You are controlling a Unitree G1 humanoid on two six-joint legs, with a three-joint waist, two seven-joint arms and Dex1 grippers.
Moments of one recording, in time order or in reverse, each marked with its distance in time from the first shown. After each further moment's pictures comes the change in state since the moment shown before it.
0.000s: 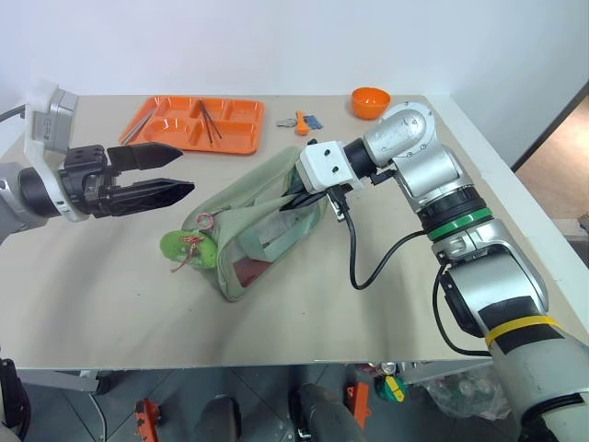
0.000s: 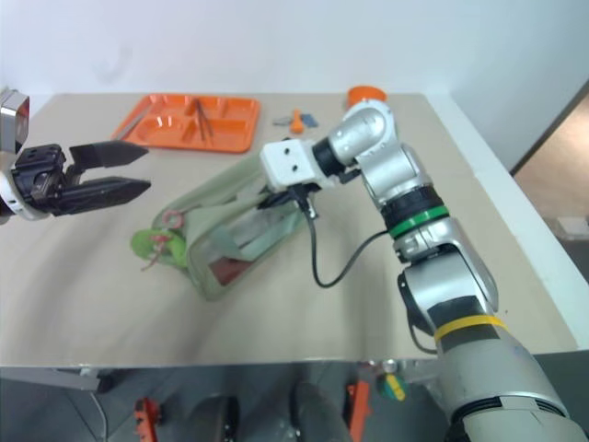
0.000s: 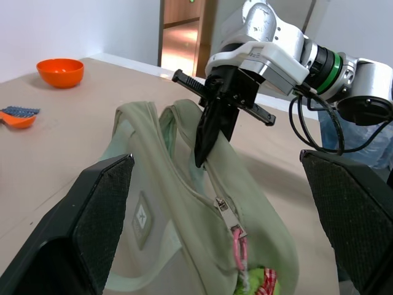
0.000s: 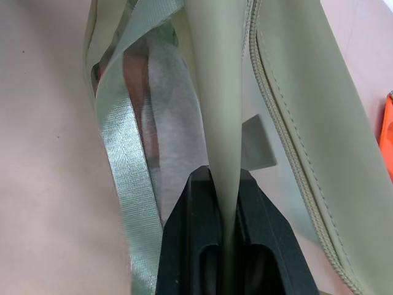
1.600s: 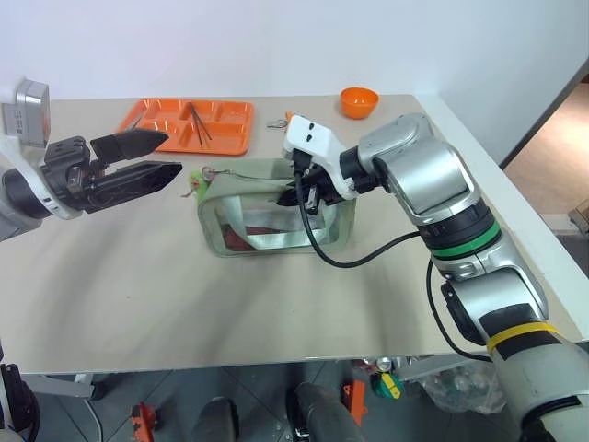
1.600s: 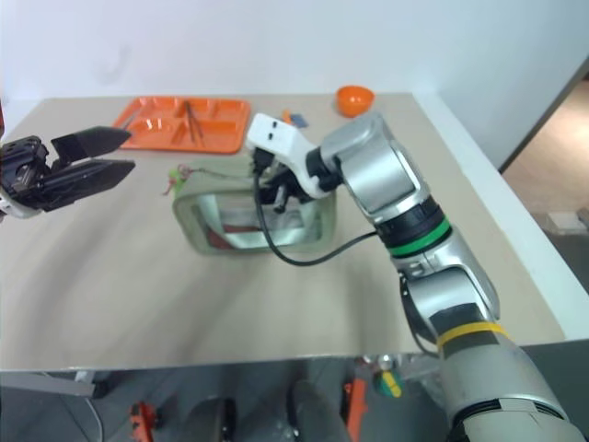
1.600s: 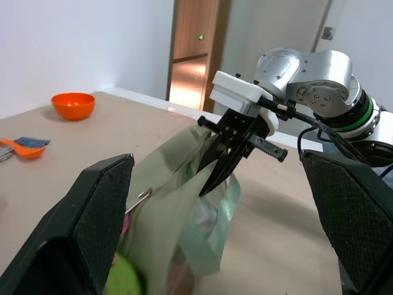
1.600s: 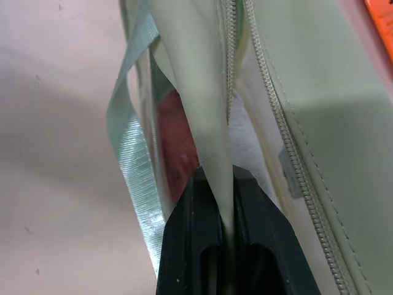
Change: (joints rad) left arm 0.037 -0.044 0.100 -0.027 -0.090 0.003 0.103; right arm 0.053 -0.001 0.023 -0.518 0.032 1.195 -0.296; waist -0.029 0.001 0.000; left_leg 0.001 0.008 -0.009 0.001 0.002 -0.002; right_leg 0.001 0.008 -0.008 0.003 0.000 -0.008
